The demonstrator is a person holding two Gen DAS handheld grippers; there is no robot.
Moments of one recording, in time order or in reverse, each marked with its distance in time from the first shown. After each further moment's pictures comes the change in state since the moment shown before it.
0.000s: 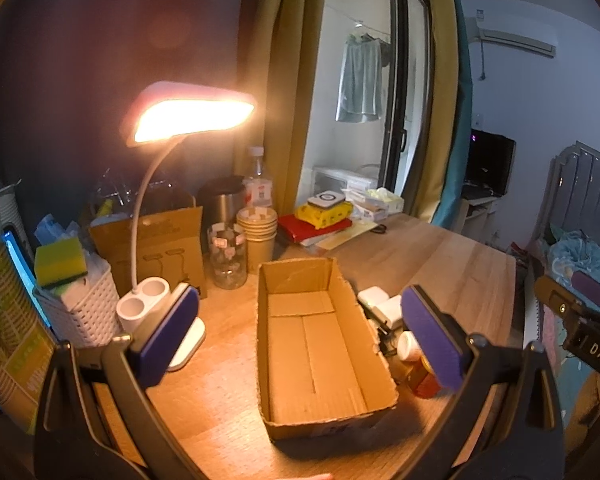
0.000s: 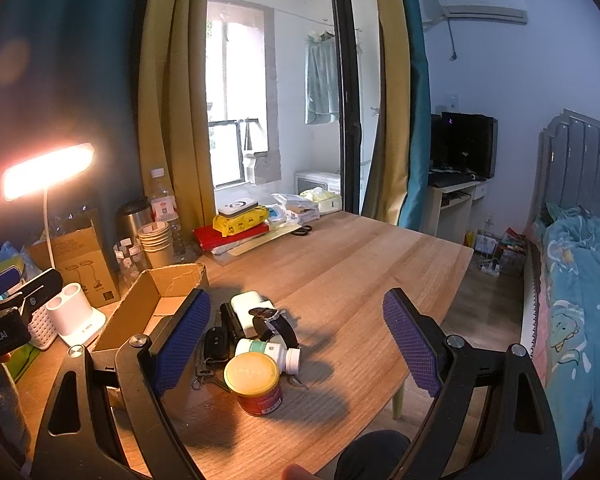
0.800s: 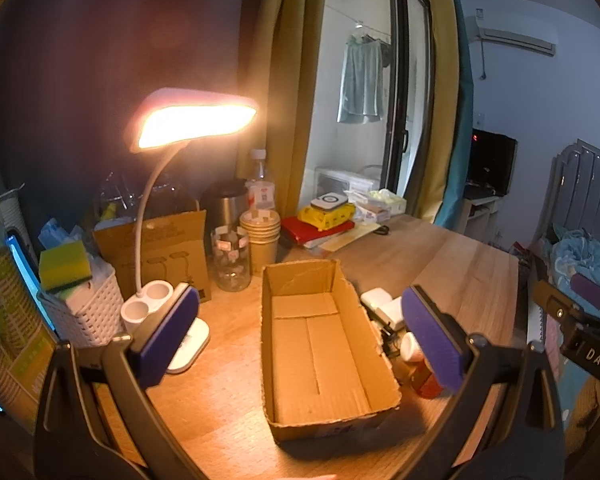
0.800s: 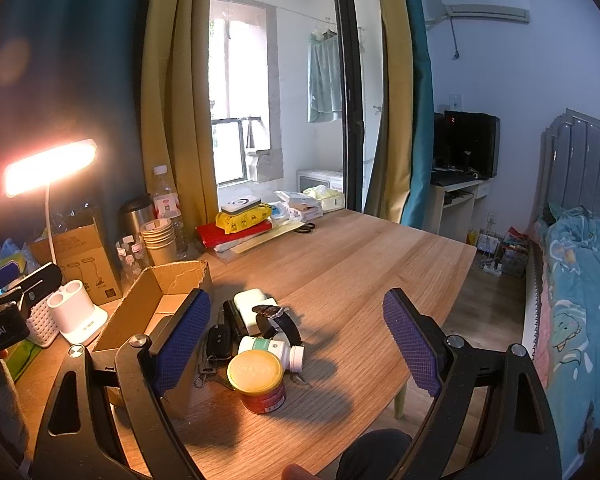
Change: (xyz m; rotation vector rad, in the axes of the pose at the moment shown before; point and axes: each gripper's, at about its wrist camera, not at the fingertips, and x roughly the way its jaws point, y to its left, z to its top) left arm -0.001 0.003 0.000 0.005 -0.007 0.009; right arm 0.000 0.004 -0.001 -0.002 0.003 0.004
